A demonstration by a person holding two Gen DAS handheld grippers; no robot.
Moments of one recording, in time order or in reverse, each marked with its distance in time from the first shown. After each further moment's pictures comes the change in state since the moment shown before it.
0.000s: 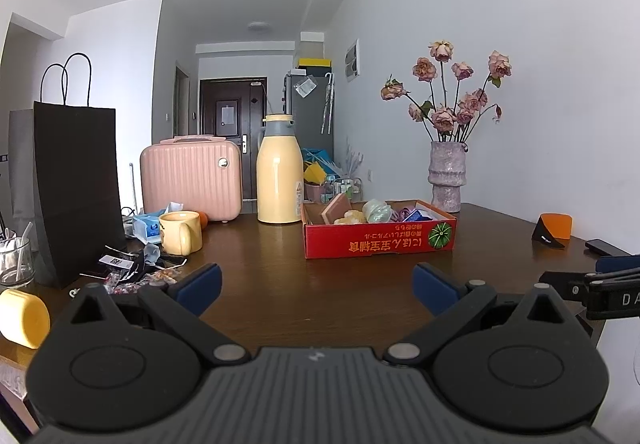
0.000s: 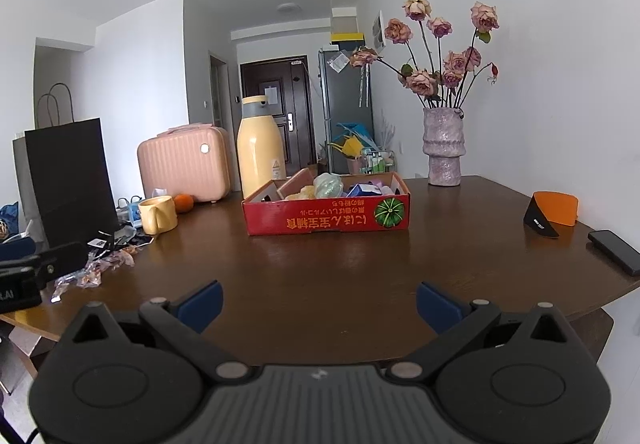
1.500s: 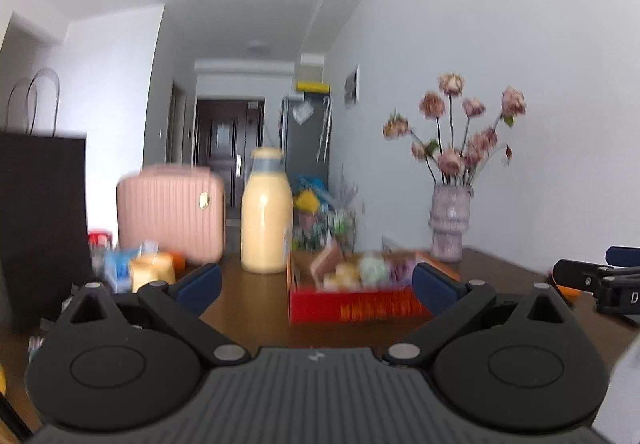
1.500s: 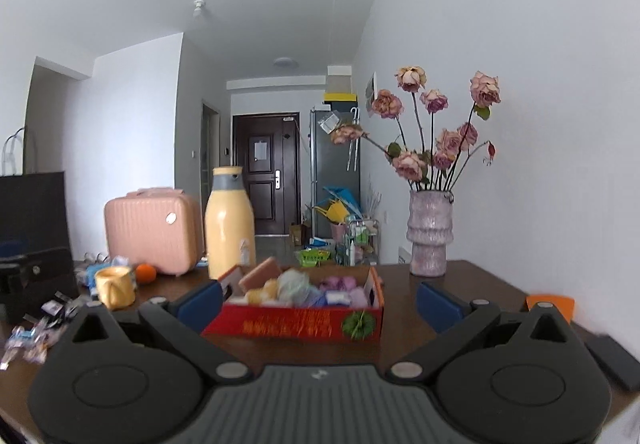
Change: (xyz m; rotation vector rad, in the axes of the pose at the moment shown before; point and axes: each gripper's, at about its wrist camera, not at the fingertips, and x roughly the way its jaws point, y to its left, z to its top) left arm 0.075 -0.007 0.051 -0.049 -0.061 -0.031; right arm 0.058 -0.029 0.079 -0.075 -0.177 -0.049
